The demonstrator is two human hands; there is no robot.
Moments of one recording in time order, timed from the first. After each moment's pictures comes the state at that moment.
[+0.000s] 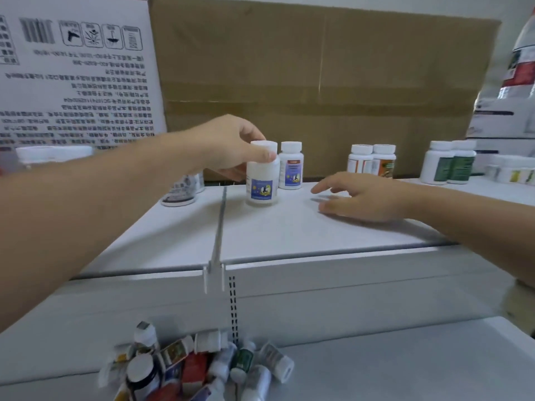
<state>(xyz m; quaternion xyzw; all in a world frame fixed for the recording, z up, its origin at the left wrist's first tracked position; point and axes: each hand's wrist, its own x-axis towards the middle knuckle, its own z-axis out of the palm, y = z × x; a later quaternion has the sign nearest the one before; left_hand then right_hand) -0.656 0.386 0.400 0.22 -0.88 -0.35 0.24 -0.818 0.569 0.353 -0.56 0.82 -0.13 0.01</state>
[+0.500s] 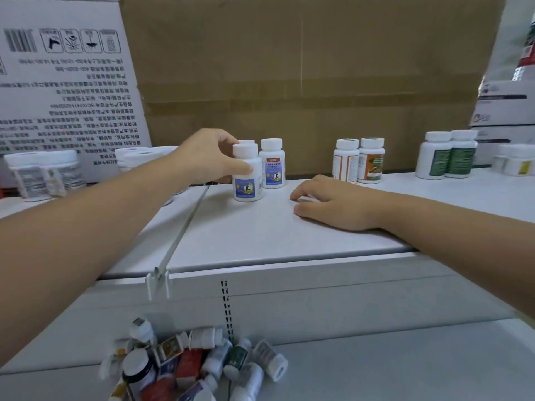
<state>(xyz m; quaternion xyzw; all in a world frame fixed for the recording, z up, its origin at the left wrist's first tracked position) -0.689 0.391 0.378 0.27 -0.84 -0.35 0.31 -0.843 0.565 0.337 -0.60 0.78 -0.15 0.02</state>
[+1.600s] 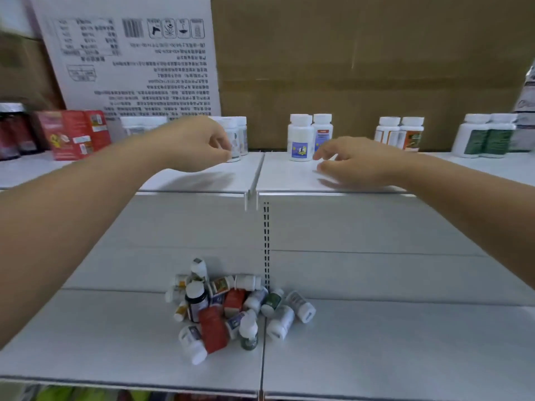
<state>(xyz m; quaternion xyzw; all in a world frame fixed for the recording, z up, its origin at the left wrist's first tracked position) -0.520 0.439 0.376 0.34 -0.92 -0.01 0.19 -0.756 0.583 0.352 -0.61 0.77 -0.14 -0.06</state>
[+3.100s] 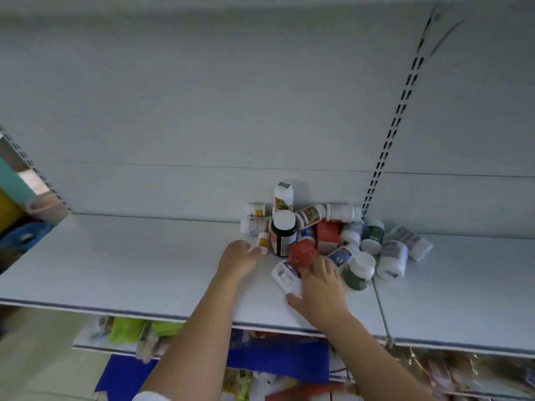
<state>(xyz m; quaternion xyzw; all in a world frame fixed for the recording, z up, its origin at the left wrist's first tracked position) -0.411 0.240 -0.087 0.54 -0.76 -0.36 0.09 -0.528 0.401 -0.095 -0.54 0.84 -0.08 0.04</state>
